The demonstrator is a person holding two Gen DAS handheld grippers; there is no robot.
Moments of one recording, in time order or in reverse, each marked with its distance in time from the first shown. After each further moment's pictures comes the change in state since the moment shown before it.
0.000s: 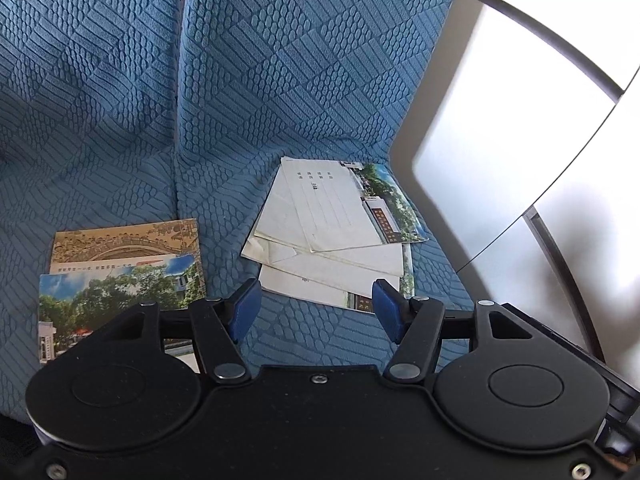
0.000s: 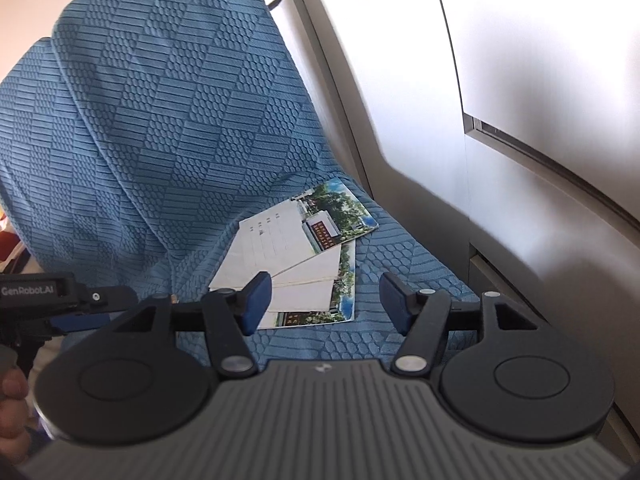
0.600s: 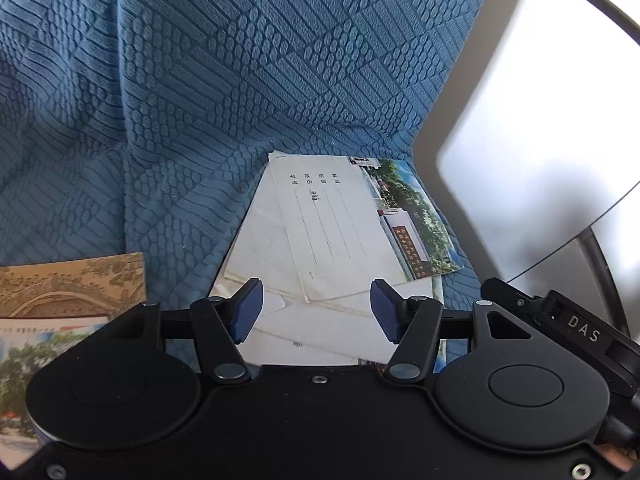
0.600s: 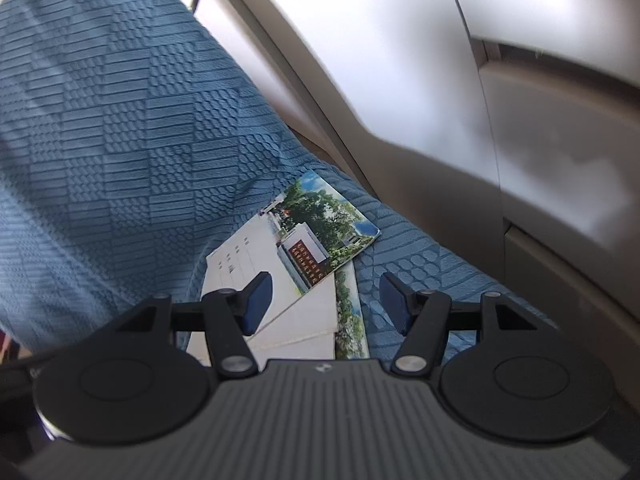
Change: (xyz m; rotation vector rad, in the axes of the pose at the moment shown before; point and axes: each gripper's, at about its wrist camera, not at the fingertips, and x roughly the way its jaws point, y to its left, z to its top) left arm 0.125 0.004 0.042 -0.010 0.072 0.012; right arm 0.132 -0.032 0.009 0.266 0.075 0.000
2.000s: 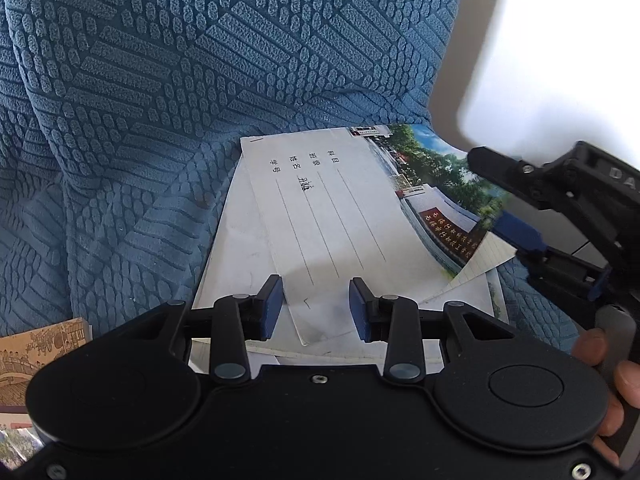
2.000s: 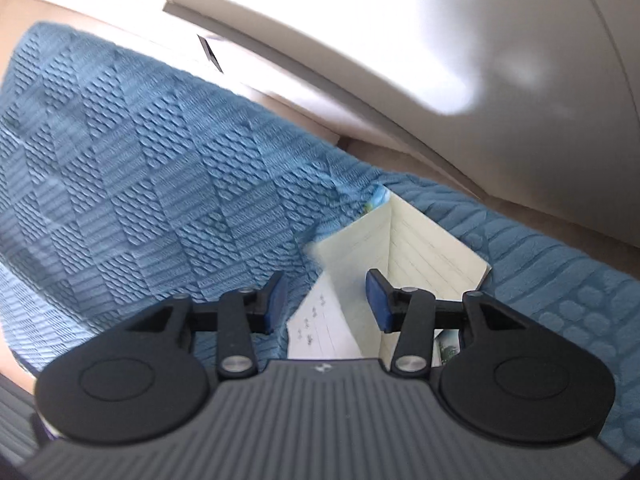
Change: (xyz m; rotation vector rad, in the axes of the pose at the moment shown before) left arm 0.084 -0.021 0.009 0.167 0.033 0.075; right arm 0.101 -0.033 0.010 0.295 -0.039 0.353
